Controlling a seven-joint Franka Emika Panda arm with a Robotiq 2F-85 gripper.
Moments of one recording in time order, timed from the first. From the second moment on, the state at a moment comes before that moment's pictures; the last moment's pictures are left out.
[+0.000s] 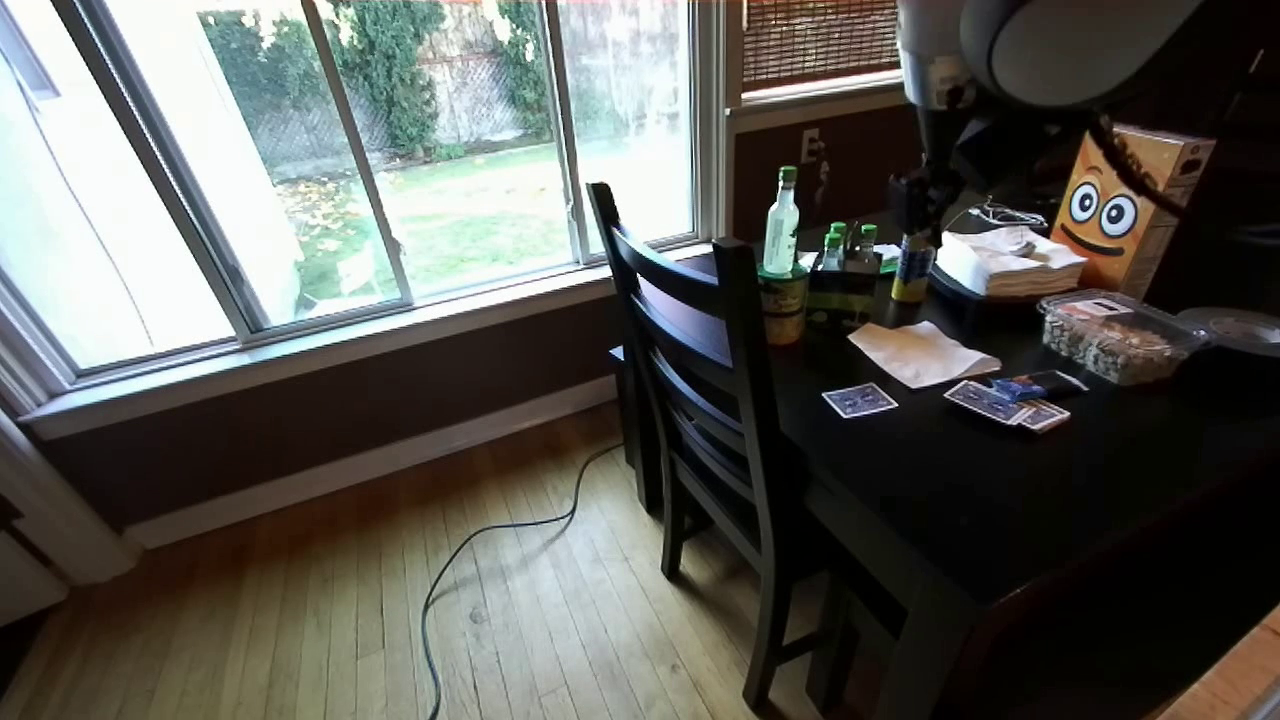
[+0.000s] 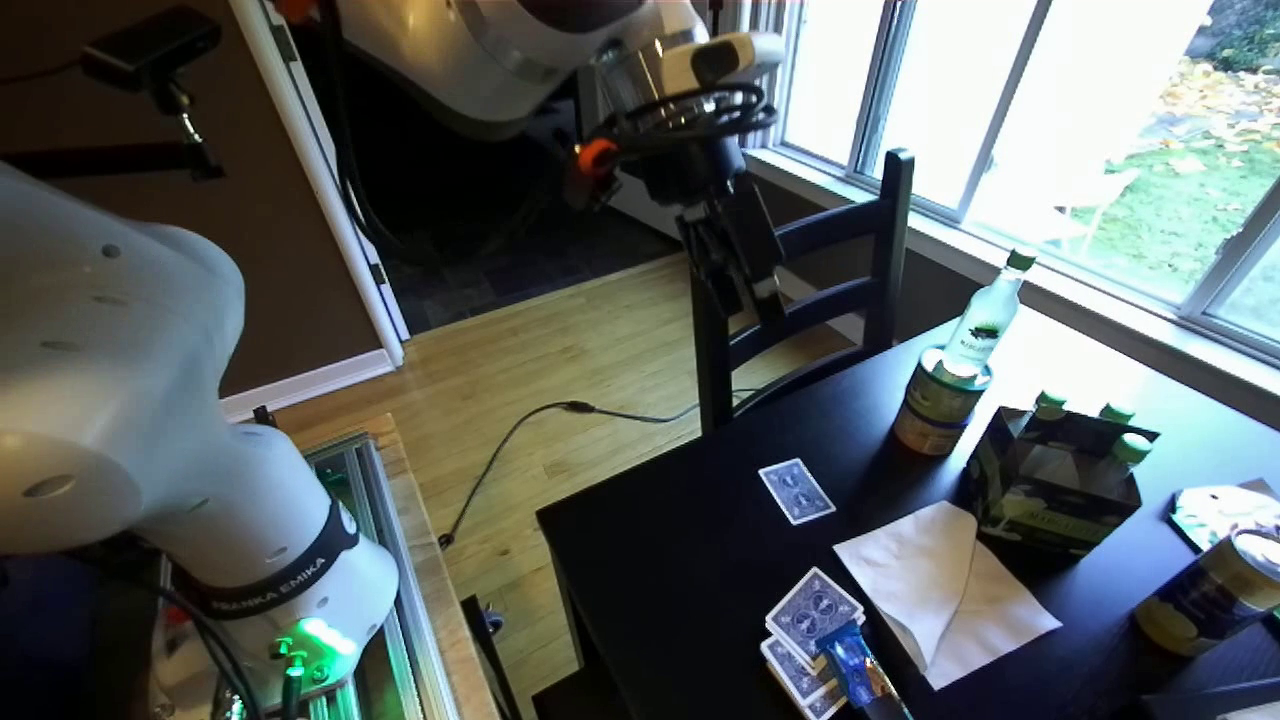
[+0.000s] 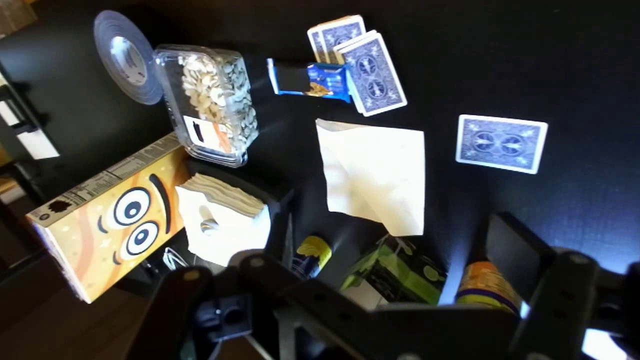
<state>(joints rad) -0.26 -0.39 0.19 -2.58 -0.70 2.26 0.63</state>
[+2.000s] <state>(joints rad) -0.13 0.36 -0.07 -2.35 -1.26 2.25 1.04</state>
